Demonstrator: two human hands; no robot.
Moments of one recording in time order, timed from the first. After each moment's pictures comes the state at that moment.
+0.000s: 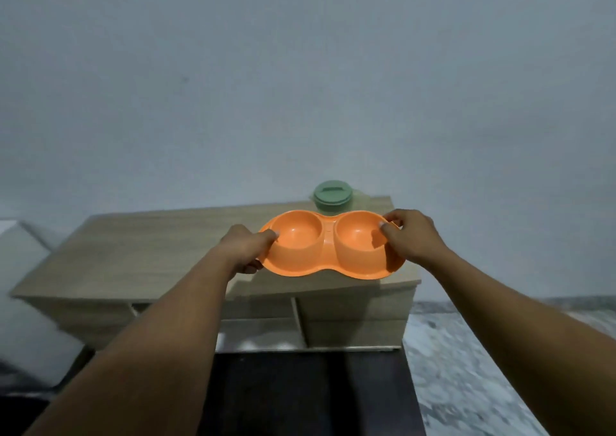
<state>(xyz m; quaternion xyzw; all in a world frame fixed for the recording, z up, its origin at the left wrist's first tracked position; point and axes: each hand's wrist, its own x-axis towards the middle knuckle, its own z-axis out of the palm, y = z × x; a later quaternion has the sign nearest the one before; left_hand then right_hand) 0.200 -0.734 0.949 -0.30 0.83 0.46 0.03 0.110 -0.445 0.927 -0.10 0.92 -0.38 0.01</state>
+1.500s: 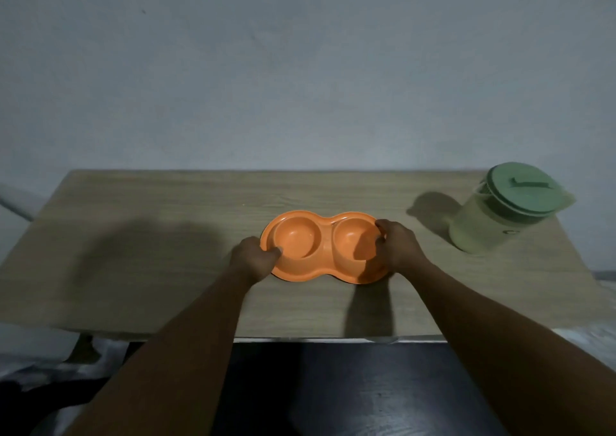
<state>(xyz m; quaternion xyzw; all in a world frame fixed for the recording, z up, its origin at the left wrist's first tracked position) 0.078 -1.079 0.738 -0.34 0.86 0.37 0.12 -0.023 -0.809 0.739 -0.05 0.95 -0.26 0.15</state>
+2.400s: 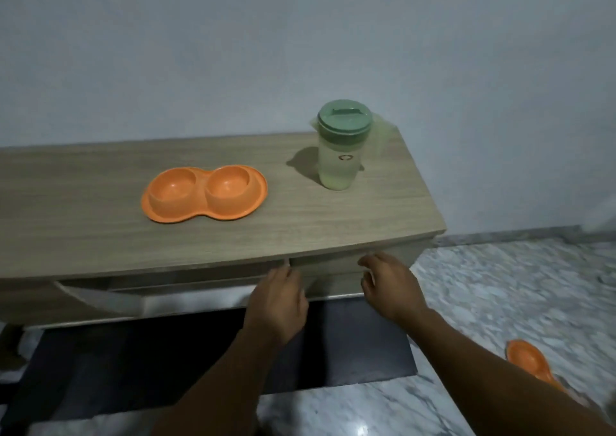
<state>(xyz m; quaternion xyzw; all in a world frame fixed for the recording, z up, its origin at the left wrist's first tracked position) 0.213 -0.748 0.685 0.05 0.98 0.17 -0.07 0.141 -0.520 0.696 -0.15 0.97 -0.20 0.05</state>
